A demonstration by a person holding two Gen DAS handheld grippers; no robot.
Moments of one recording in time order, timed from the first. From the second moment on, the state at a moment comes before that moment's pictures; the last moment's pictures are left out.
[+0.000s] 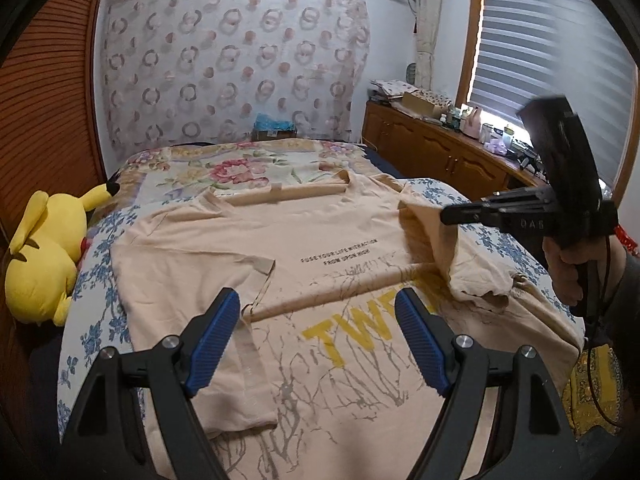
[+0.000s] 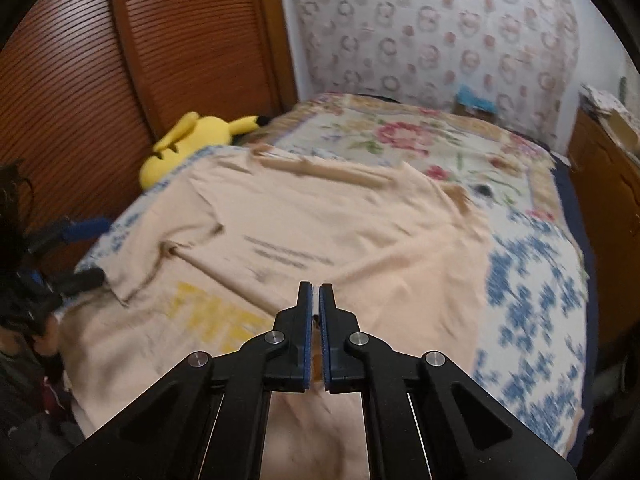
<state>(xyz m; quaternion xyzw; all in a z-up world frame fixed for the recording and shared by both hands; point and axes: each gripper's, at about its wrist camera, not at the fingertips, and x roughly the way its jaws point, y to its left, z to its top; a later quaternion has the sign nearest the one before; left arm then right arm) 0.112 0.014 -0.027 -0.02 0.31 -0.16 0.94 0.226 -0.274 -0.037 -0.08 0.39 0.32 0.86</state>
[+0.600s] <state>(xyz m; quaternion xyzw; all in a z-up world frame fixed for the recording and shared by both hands) 0.112 0.016 -0.038 -0.02 0.33 -0.16 0.93 0.239 -0.306 -0.037 -0.09 0.39 0.27 0.87</state>
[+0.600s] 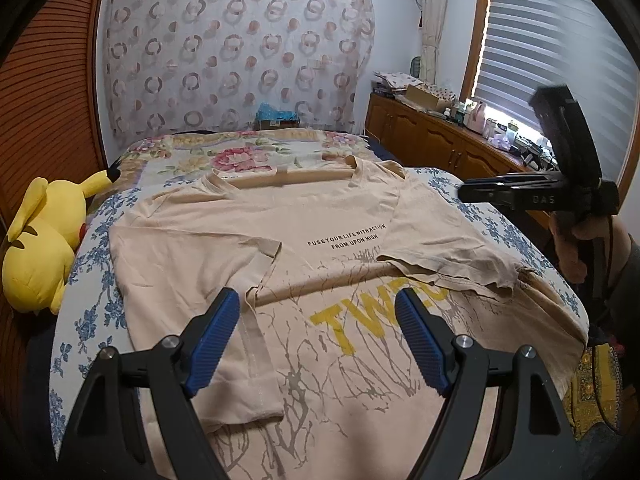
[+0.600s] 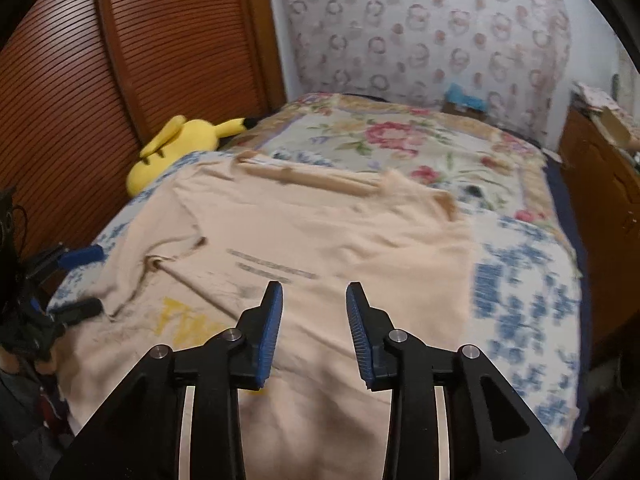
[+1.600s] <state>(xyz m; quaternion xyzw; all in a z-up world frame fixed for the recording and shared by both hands) 0.245 0.139 -0.078 0.01 0.41 -0.07 0.91 0.355 -0.372 -0.095 -0.08 0.44 0.23 0.87</state>
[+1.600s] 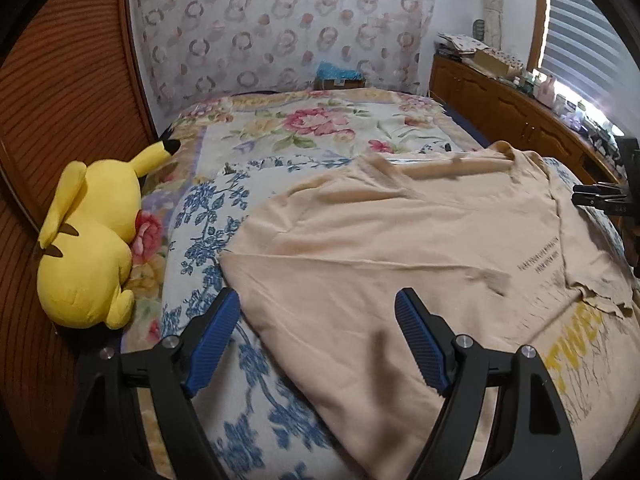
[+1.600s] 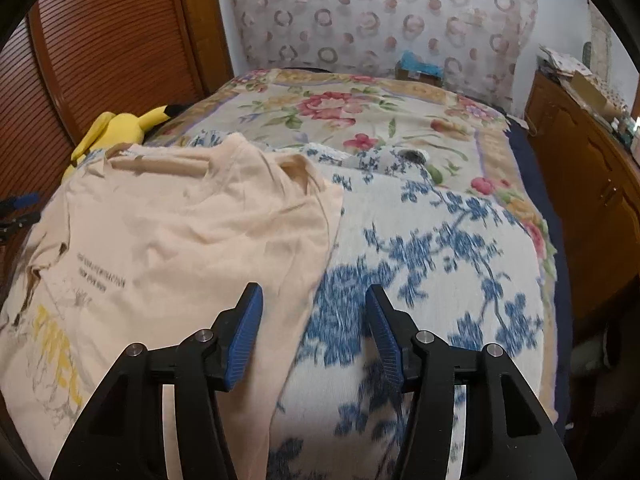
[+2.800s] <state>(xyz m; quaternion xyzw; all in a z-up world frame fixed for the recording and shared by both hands) 0.297 0.166 -0.089 0.00 0.45 -0.10 0.89 0.378 -0.345 -0.108 -0.12 0.42 0.24 0.87</state>
